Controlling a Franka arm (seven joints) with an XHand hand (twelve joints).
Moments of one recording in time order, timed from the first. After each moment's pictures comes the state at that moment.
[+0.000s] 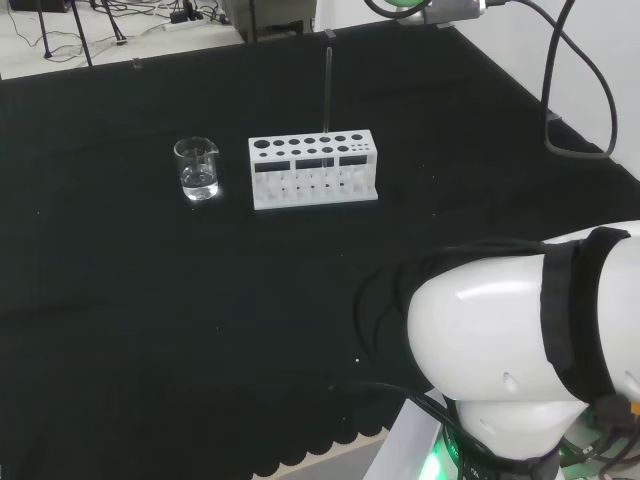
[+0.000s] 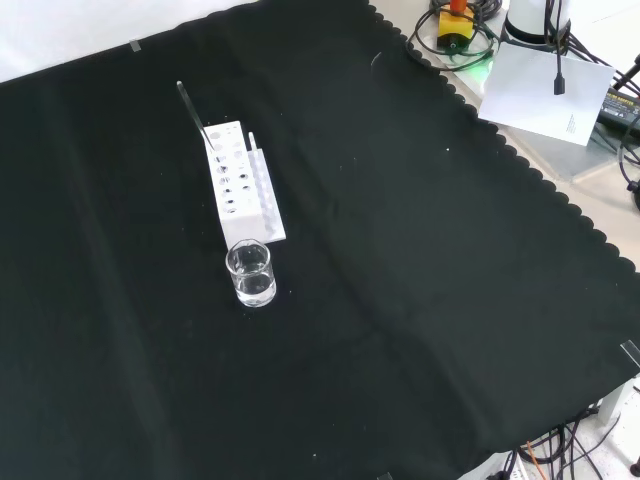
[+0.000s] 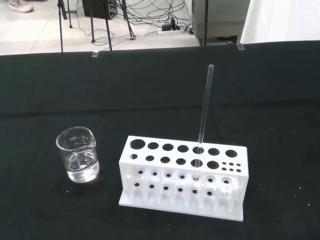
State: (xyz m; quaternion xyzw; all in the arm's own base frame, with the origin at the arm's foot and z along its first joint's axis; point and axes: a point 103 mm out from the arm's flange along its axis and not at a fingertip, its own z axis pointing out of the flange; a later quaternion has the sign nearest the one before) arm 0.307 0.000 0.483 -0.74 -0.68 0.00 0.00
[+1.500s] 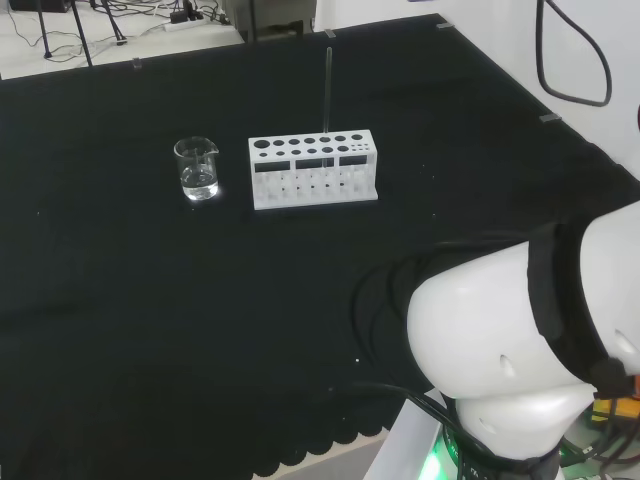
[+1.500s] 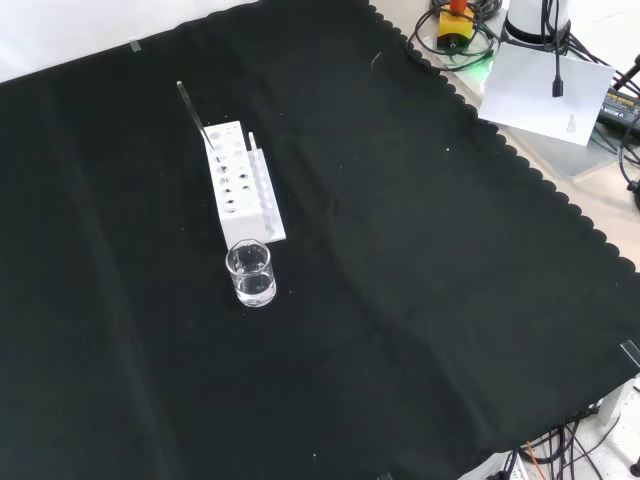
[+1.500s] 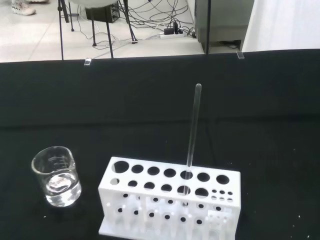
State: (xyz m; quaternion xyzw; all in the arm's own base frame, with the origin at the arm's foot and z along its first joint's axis) arm 0.371 -0.038 0.474 -0.73 -0.68 0.00 0.00
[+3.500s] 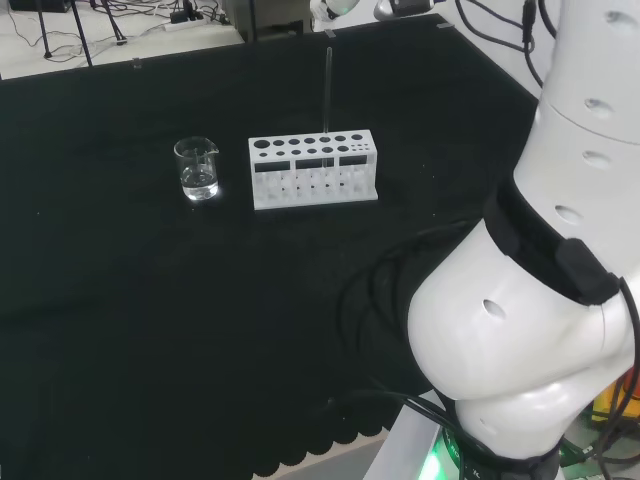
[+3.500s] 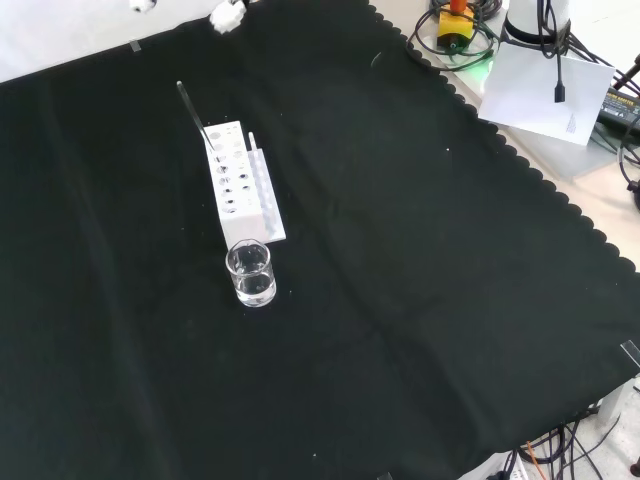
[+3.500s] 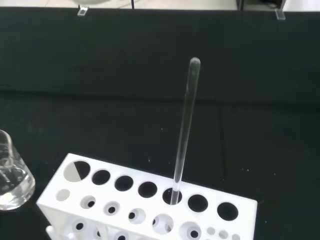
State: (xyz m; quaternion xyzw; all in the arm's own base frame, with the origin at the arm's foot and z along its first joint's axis) arm 0.542 -0.083 0.362 -0.69 -0.72 0.05 0.05
